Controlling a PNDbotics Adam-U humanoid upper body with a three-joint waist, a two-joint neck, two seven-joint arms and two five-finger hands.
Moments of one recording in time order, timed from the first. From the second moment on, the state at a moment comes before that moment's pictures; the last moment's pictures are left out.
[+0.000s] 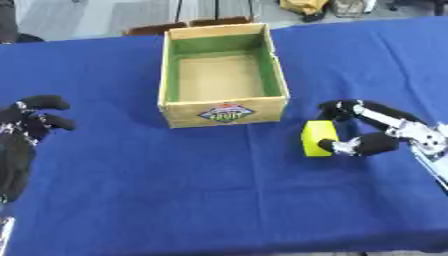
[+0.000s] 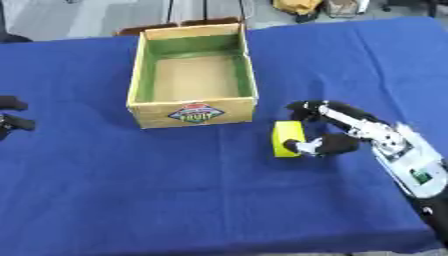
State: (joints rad) left arm -0.26 0.26 -0.05 -1.76 0.14 -0.04 -0.17; right arm -0.31 -0.70 0.16 -1.51 0.26 -0.13 0.43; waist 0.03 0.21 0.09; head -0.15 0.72
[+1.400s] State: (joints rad) left arm -0.26 0.26 -0.05 -1.76 0.14 -0.04 -0.17; right arm -0.31 -0.70 0.17 -1.52 0.41 -0.19 0.42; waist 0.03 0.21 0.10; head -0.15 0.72
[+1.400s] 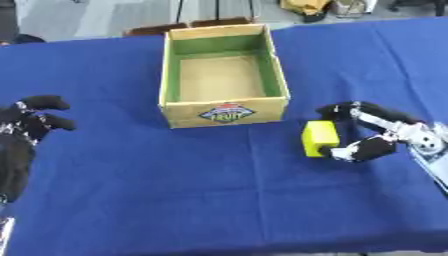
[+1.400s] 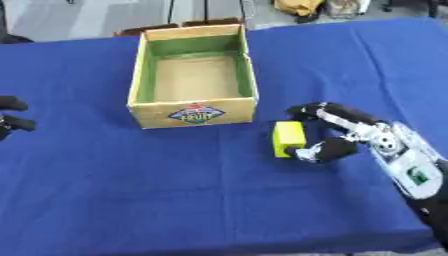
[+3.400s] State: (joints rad) left arm -0.25 0.26 -0.05 -1.76 0.14 -0.04 -0.17; right arm -0.36 -0.74 0.18 -1.67 0.52 -0.19 0.26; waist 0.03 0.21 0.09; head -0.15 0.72
